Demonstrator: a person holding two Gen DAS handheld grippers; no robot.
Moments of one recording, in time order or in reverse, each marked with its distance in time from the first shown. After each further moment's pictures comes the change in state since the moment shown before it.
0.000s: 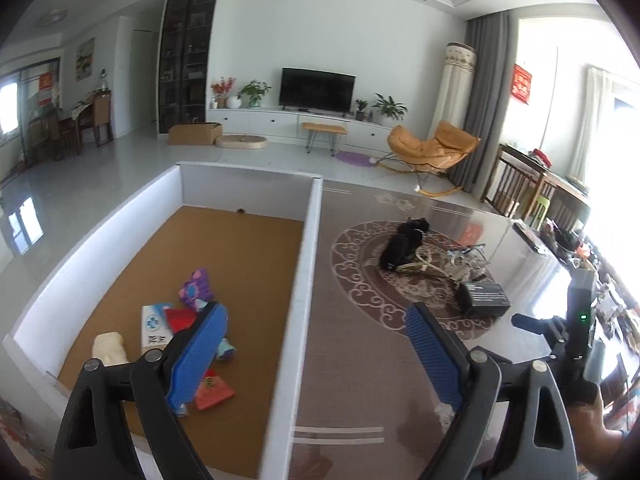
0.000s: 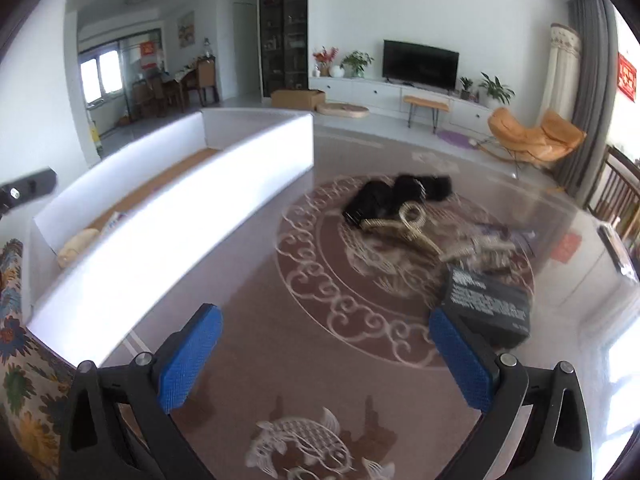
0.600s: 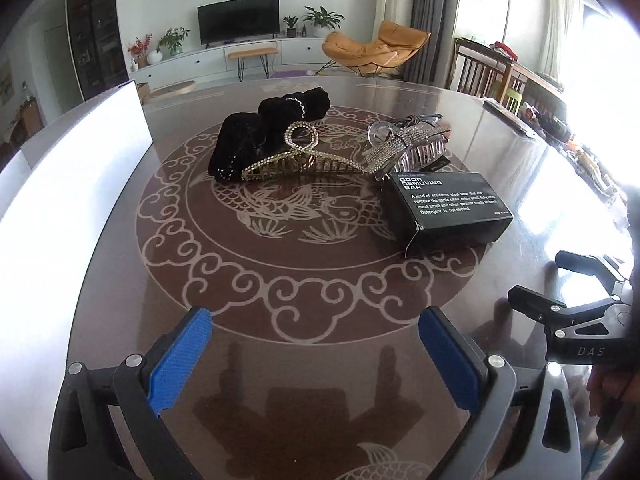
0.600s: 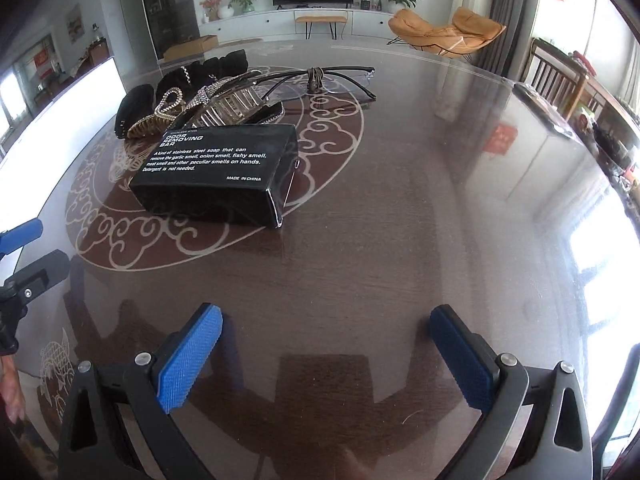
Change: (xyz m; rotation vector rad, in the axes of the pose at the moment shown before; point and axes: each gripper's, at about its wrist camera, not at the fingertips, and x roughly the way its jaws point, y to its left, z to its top) left arm 0.186 -0.162 -0.054 0.200 0.285 -0.050; right arm 0.035 -0.185 -0.065 0.234 0.222 -0.185
